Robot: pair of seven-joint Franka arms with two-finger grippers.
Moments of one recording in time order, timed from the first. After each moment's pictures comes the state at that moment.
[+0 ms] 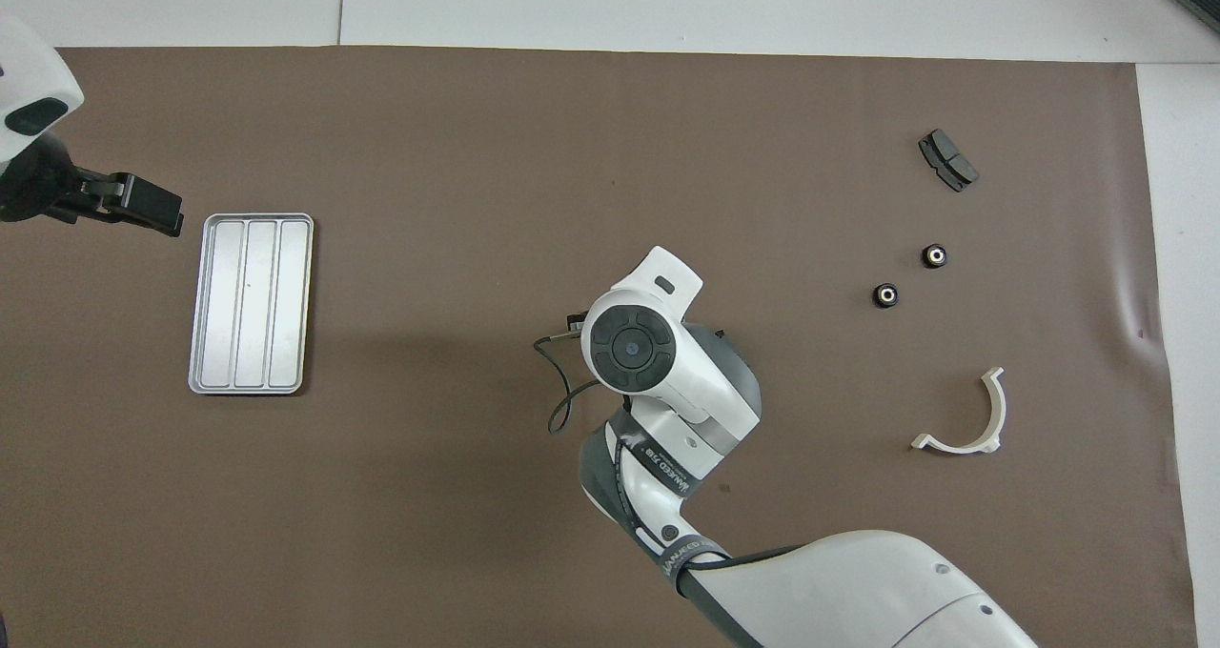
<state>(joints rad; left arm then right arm) 0.09 0.15 -0.16 -1.49 0.05 1.64 0.12 0.64 0.47 -0.03 -1.85 -0.22 2.48 0.68</state>
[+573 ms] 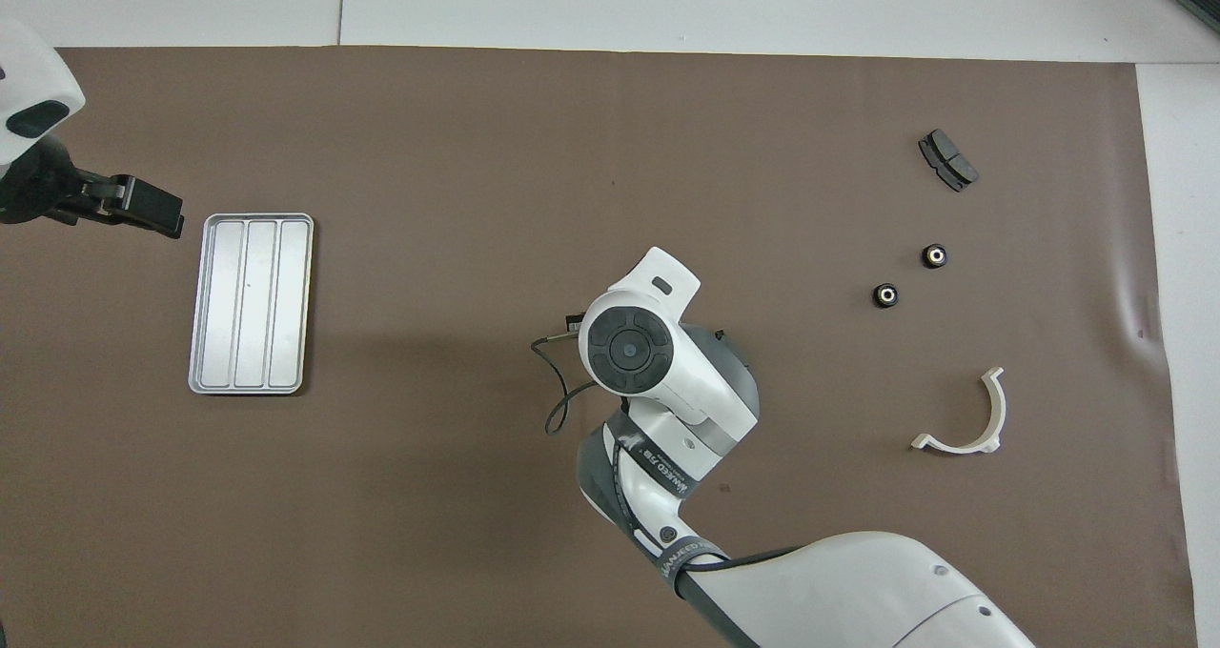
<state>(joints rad) 0.09 0.15 -0.16 -1.50 0.05 1.64 0.12 0.64 0.47 -0.03 -1.85 -0.22 2.48 0.68</state>
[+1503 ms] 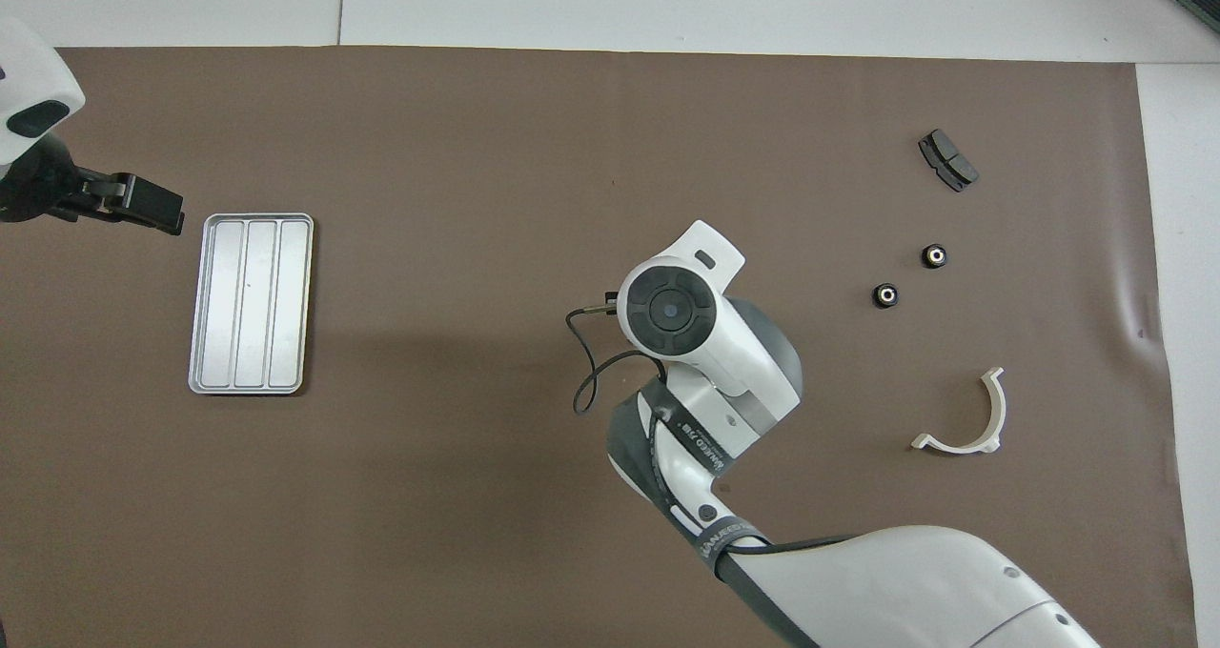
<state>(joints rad) 0.09 0.14 -0.15 -1.50 0.05 1.66 0.12 0.55 0.40 -0.04 -1.84 -0.22 2.35 0.64</state>
